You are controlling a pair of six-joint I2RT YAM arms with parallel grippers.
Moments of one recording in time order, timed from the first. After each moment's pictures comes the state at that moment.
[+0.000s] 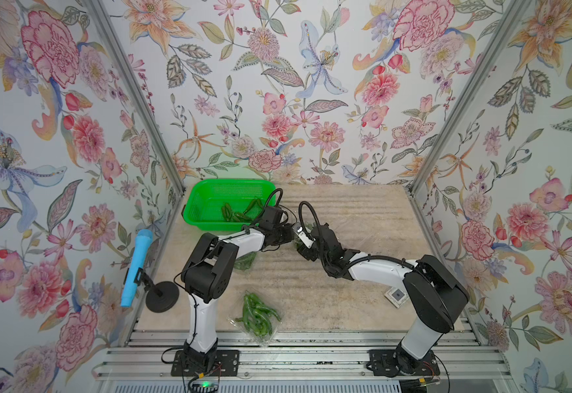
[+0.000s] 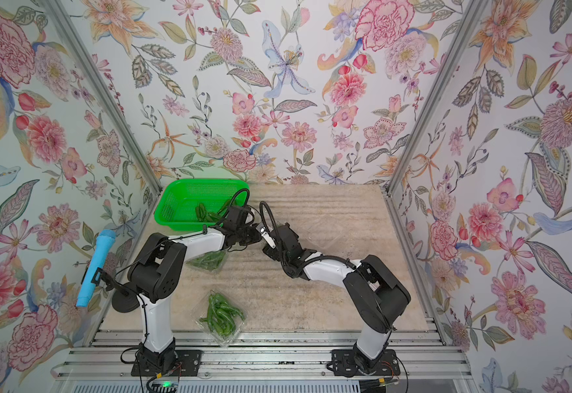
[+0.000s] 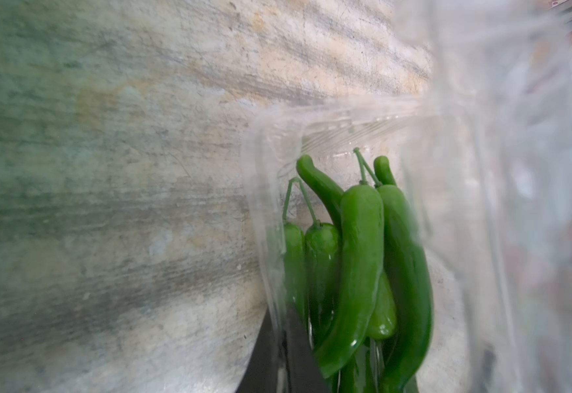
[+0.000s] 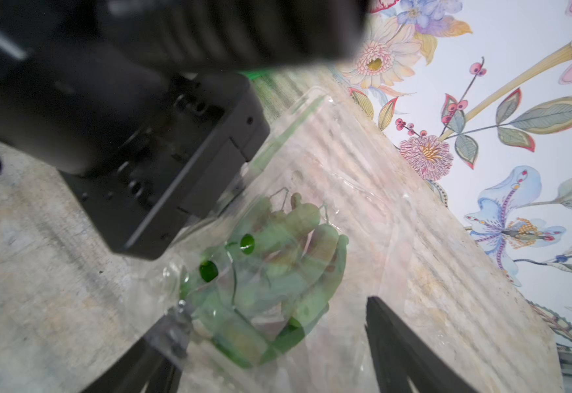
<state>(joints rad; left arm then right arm) -0.48 2.01 1.28 -0.06 0.26 -0.65 0.77 1.73 0.98 0.21 0.32 -0.38</state>
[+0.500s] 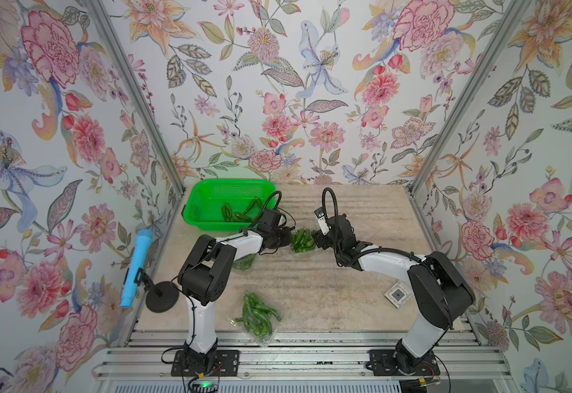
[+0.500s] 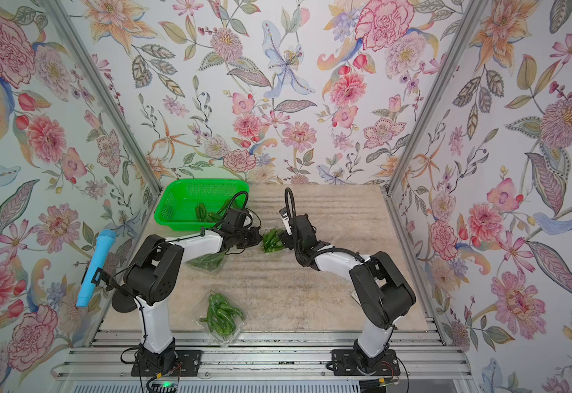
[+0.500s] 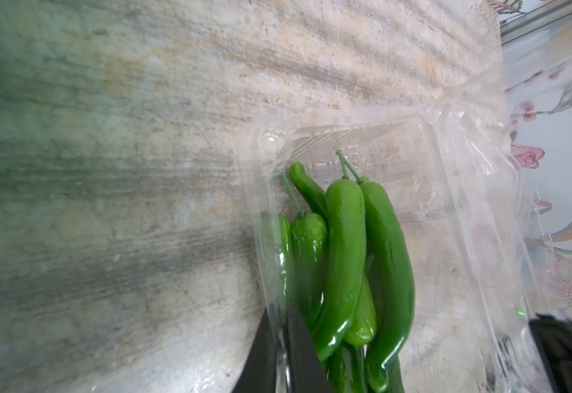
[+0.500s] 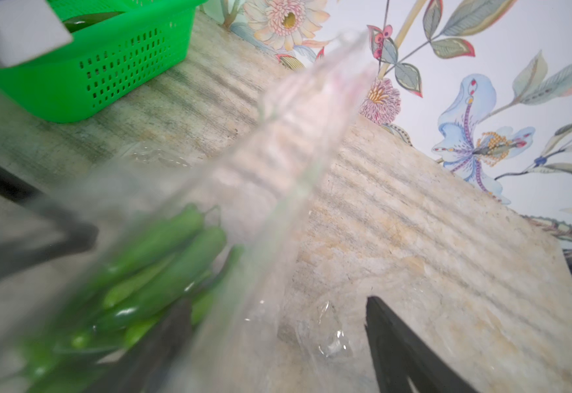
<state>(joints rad) -0.47 1.97 1.23 -0.09 0.25 -0.63 0.58 1.73 0.98 0.22 0.26 -0.16</state>
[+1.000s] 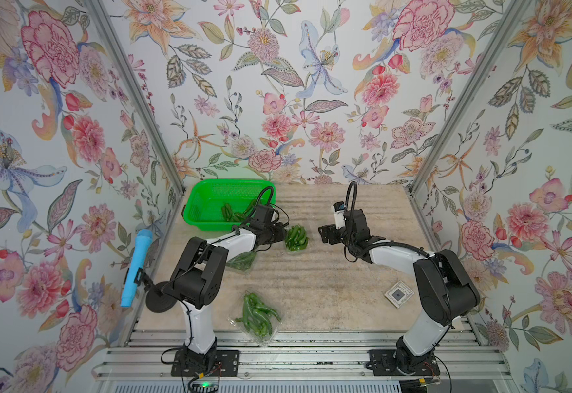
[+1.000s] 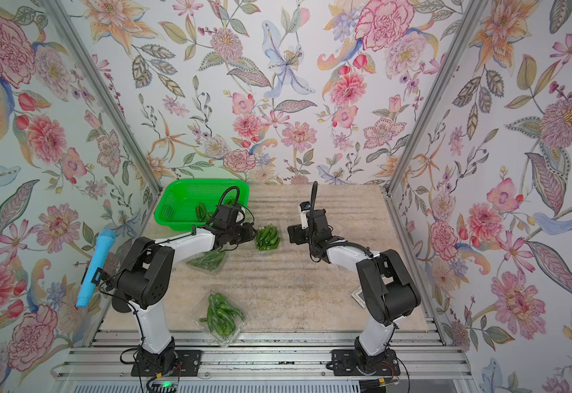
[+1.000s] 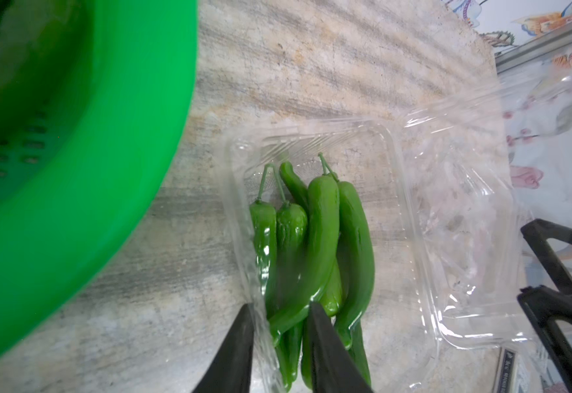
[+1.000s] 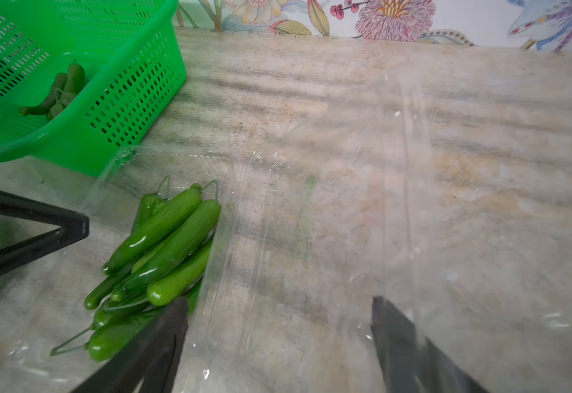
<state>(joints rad) -0.43 1.92 1.22 -0.11 0.23 -0.60 0.44 1.71 0.96 0.17 -0.08 0.17</state>
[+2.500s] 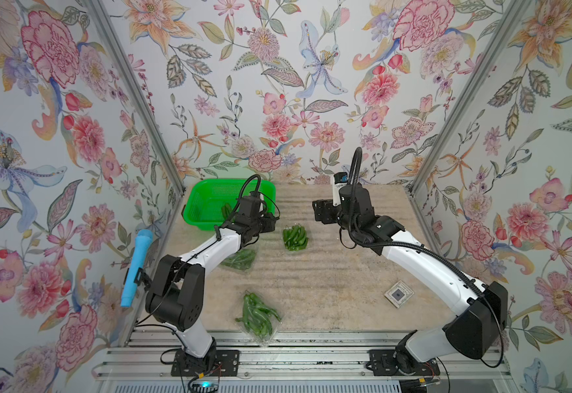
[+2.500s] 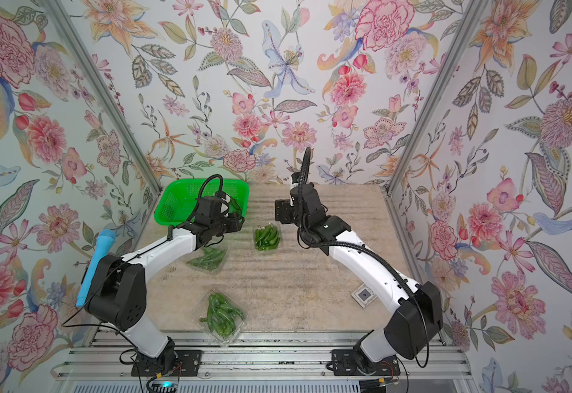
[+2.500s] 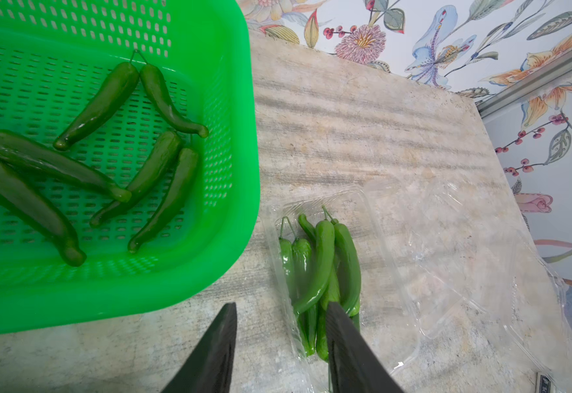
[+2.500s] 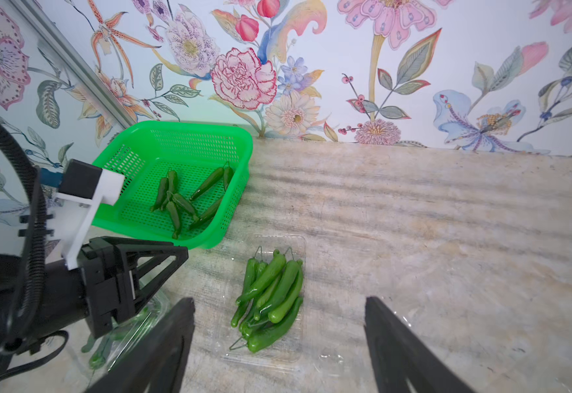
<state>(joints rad) -0.35 1.69 1.17 -0.16 0.10 -0.44 0.65 1.54 1.46 -0.38 0.17 0.33</state>
